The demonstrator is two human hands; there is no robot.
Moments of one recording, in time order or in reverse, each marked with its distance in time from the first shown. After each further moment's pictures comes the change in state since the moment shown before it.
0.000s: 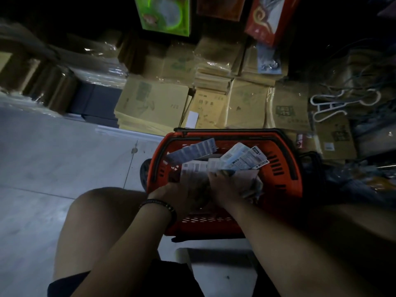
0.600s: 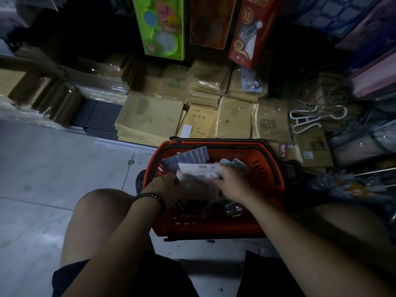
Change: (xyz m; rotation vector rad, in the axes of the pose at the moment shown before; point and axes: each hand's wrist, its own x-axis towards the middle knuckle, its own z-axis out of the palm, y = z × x) left_hand -0.008 0.002 -0.020 -0.025 0.108 -0.053; right_hand -0.063 0.017 -0.116 0.530 0.177 -0.115
